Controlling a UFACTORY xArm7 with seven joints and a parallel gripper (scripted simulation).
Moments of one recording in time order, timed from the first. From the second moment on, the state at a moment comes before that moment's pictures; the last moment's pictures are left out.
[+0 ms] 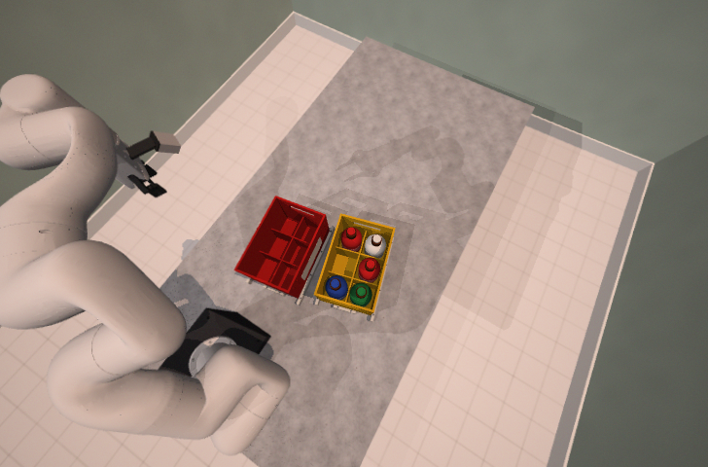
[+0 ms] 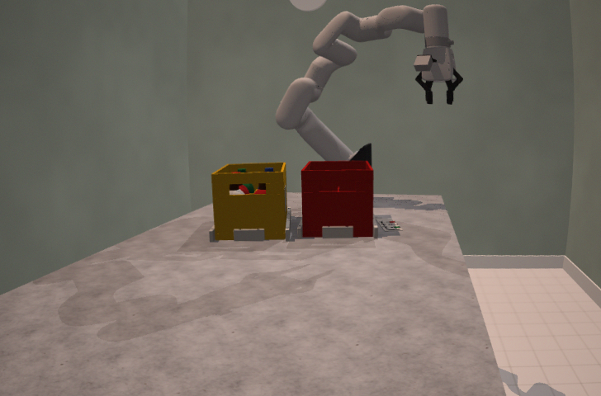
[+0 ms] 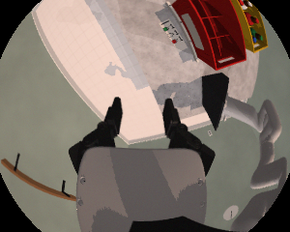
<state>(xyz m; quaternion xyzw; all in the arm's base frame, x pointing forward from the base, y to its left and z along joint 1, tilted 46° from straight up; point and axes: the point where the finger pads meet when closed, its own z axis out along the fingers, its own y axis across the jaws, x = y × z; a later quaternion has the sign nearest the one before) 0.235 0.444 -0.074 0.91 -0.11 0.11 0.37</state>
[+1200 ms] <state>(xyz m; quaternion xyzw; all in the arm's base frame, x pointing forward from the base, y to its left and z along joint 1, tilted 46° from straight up) 0.369 0.354 -0.079 0.90 0.20 -0.02 0.39</state>
